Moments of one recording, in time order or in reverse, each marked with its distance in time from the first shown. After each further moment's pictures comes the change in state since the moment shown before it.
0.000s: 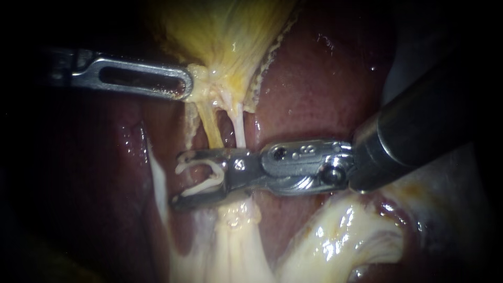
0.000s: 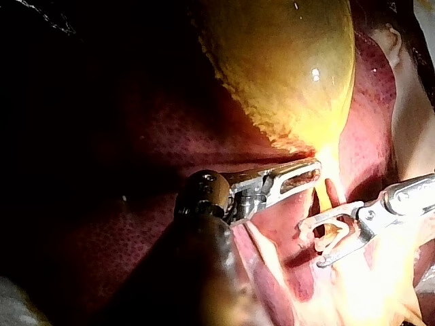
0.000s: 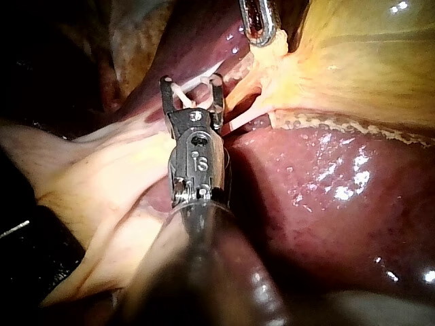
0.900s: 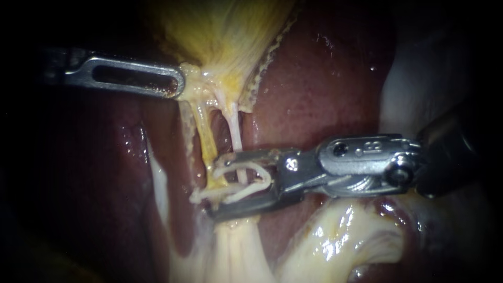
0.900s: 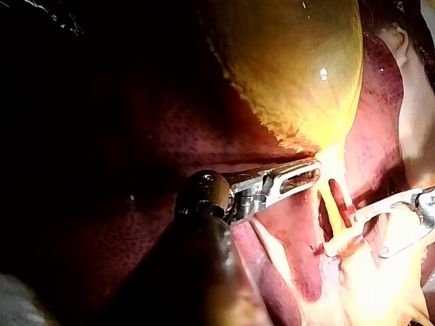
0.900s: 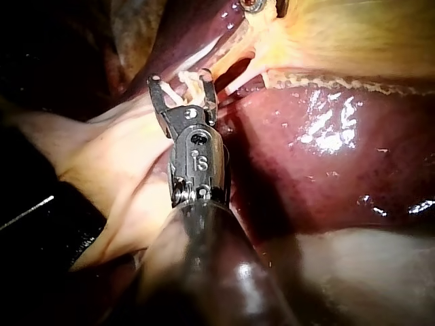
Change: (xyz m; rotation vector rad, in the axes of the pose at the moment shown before) right arm 0.002 -0.002 -0.009 0.055 0.038 0.060; left arm 0.000 0.001 -0.001 0.007 0.004 0.001
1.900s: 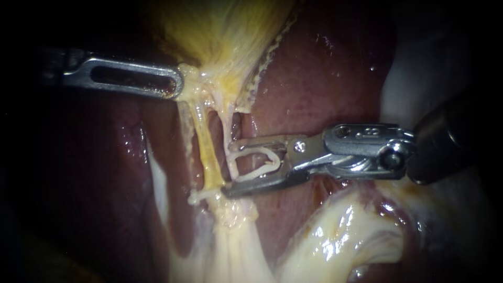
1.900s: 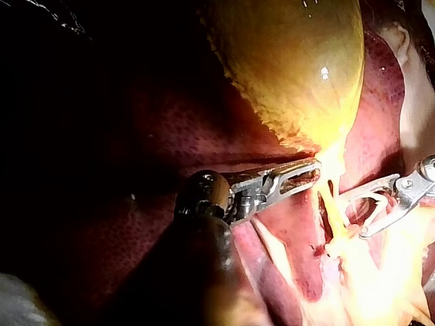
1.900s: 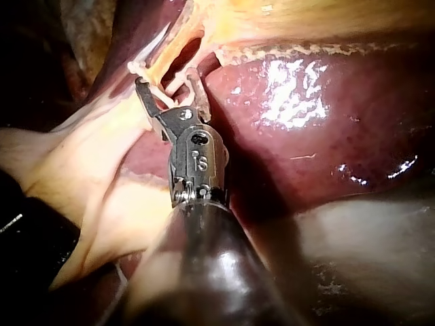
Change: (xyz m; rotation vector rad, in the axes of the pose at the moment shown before) right arm -0.005 0.005 0.001 -0.006 -0.002 0.093; left arm 0.000 0.000 0.000 0.000 0.000 0.001
